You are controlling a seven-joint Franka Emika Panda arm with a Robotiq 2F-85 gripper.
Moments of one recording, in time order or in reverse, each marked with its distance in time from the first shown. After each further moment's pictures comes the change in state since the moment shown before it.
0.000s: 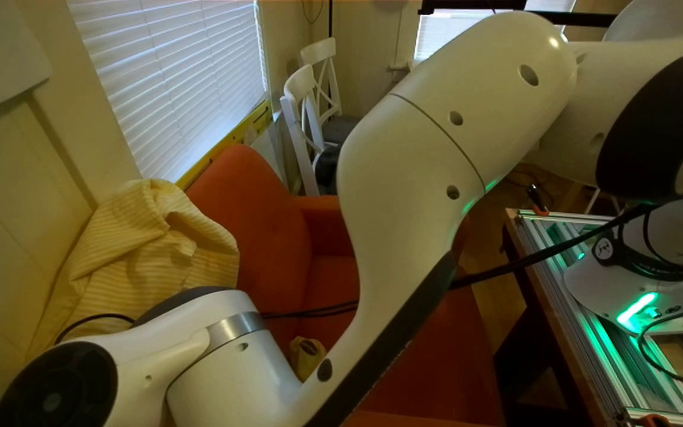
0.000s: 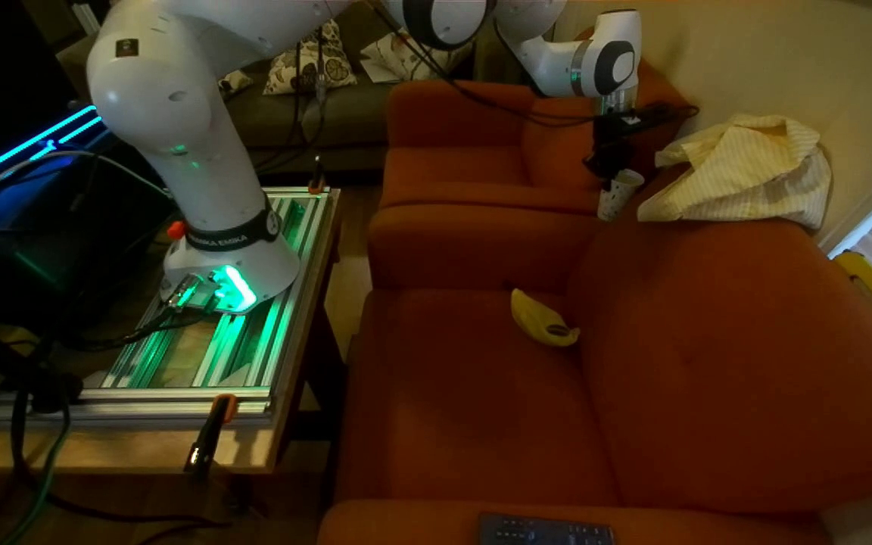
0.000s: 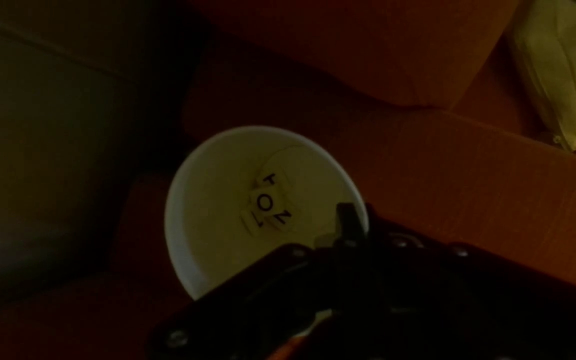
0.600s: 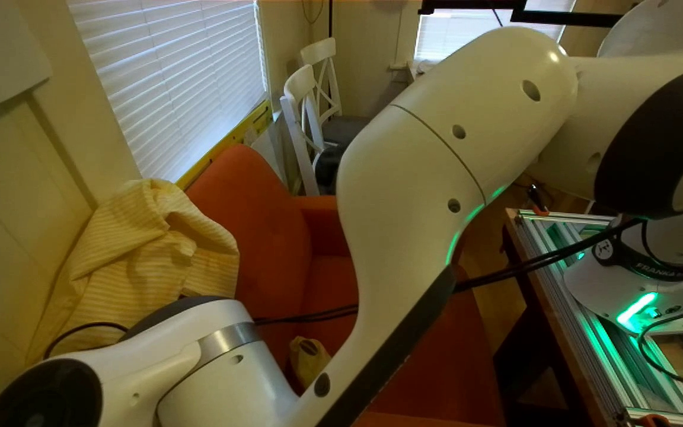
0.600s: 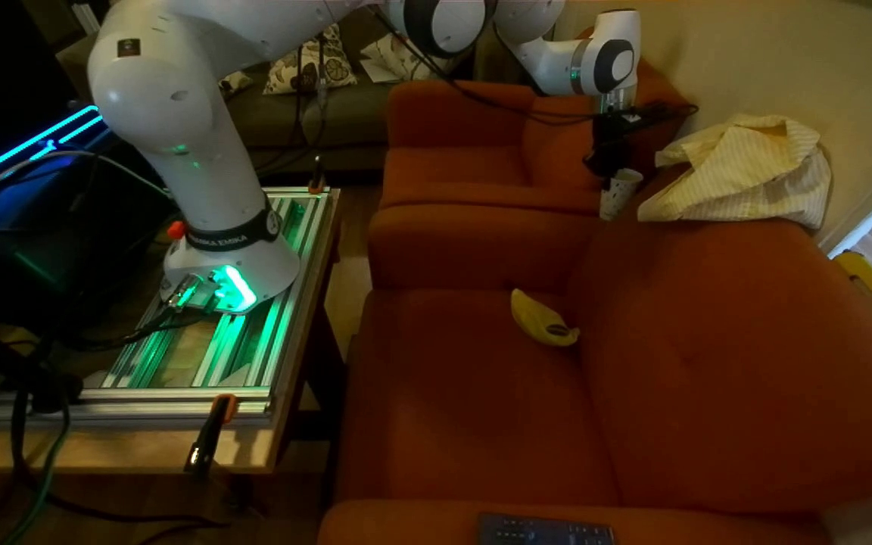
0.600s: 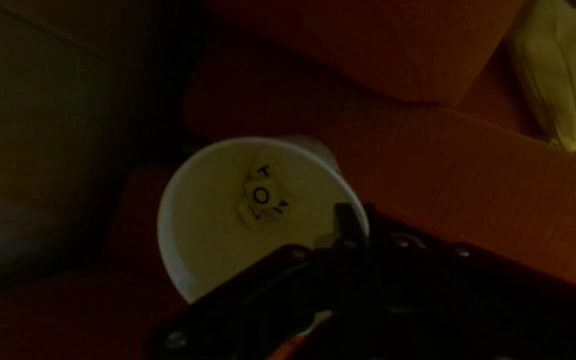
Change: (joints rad) arm 0.015 0.033 0.000 0.059 0.003 -0.042 -0.031
